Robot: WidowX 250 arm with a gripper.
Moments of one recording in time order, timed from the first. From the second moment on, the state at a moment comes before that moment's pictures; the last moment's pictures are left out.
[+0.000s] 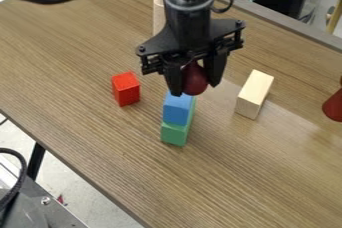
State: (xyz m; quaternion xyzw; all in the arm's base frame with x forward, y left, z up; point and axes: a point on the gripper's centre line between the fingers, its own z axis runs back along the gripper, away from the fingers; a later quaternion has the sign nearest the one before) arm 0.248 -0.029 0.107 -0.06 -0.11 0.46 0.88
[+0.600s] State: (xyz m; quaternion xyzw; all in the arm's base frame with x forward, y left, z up) arm 0.274 -0.020 0.088 0.00 -0.09 0.46 0.88
